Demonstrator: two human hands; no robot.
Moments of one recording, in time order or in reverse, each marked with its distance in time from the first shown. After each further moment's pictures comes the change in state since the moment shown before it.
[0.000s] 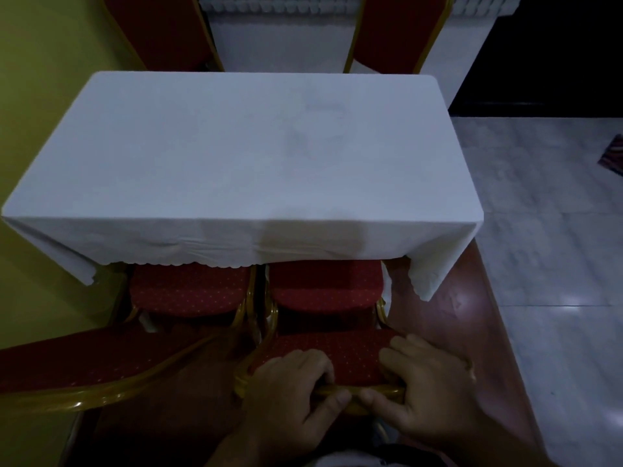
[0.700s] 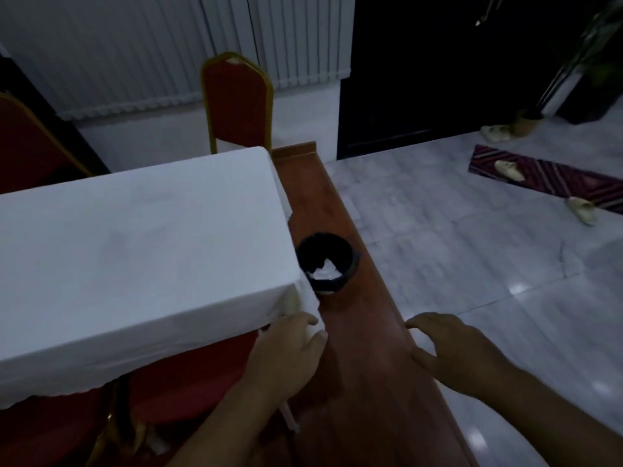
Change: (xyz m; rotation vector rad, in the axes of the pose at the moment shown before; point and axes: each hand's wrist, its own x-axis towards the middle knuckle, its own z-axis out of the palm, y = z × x) left_hand 0.283 0.247 0.190 0.024 -0.182 -0.145; right_hand -0.076 0.408 -0.160 -0.065 -0.230 0.525
